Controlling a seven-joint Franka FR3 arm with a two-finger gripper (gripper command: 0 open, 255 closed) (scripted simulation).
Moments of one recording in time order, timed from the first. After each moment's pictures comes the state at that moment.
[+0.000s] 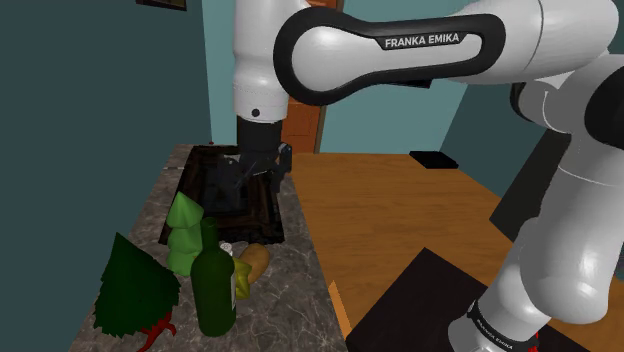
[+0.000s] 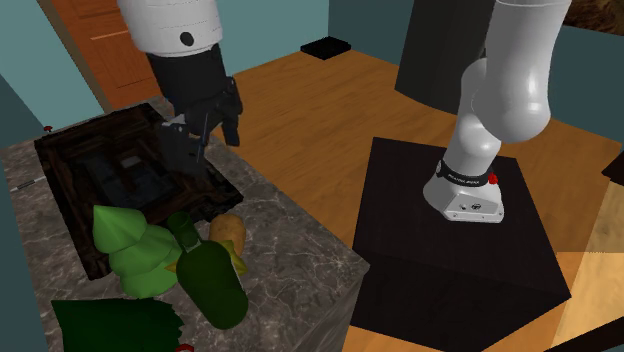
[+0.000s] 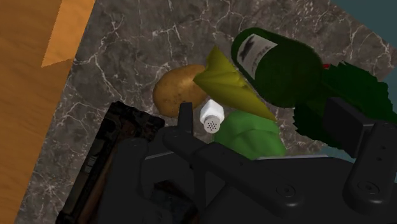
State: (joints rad) arm 0.18 0.16 0.53 -1.65 -0.03 1.80 0.70
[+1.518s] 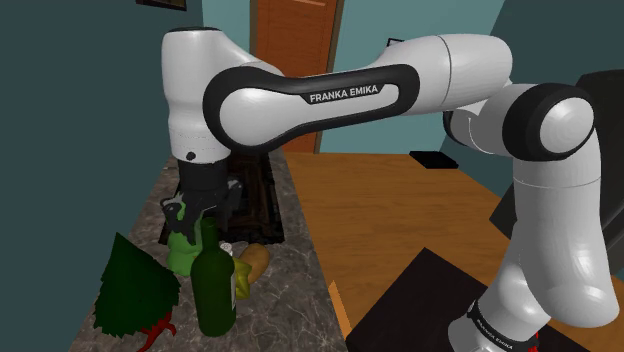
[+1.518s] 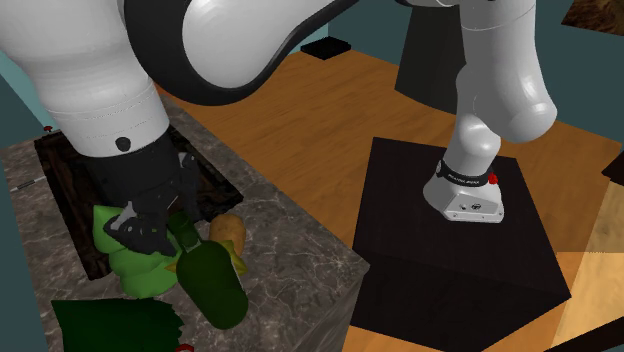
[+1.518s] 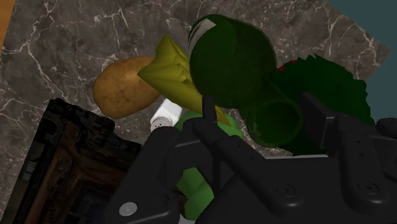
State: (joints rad) arm 0.34 0.49 0.53 -1.38 -0.19 1.81 0.82
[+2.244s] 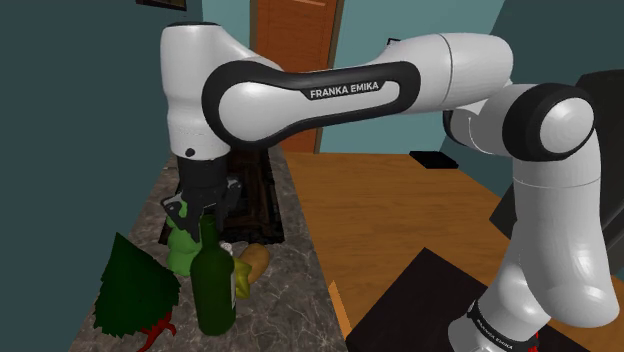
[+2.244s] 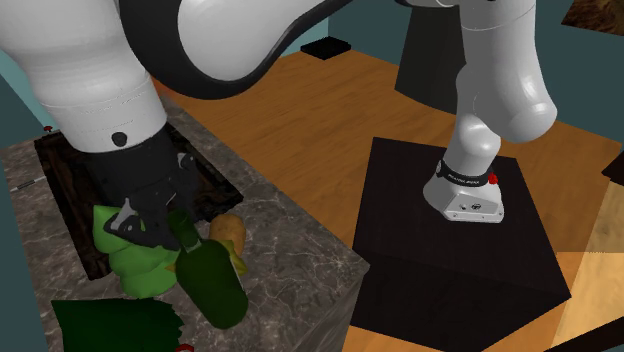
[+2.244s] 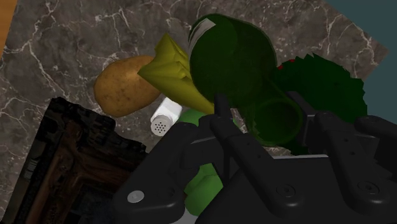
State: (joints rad) arm 0.34 0.49 0.53 -1.37 -0.19 1.80 0.82
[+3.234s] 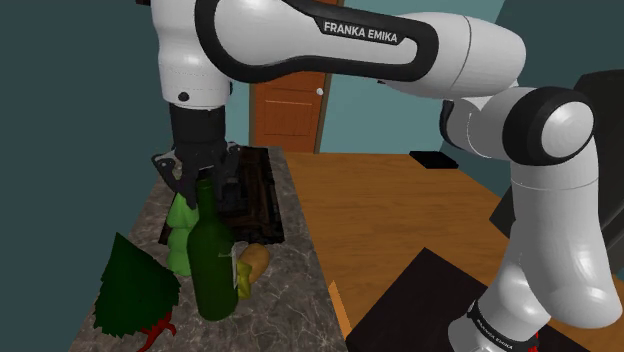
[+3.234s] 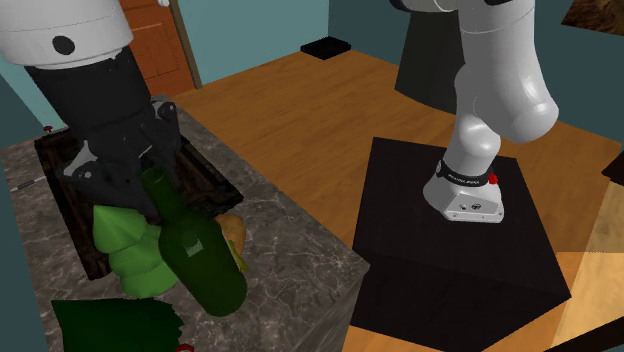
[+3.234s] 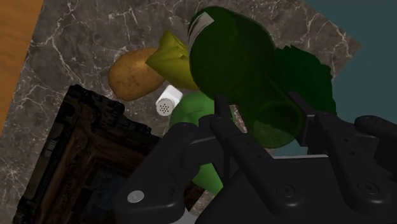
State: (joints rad) arm 0.38 0.51 0.53 -1.13 -0.20 1.59 0.82
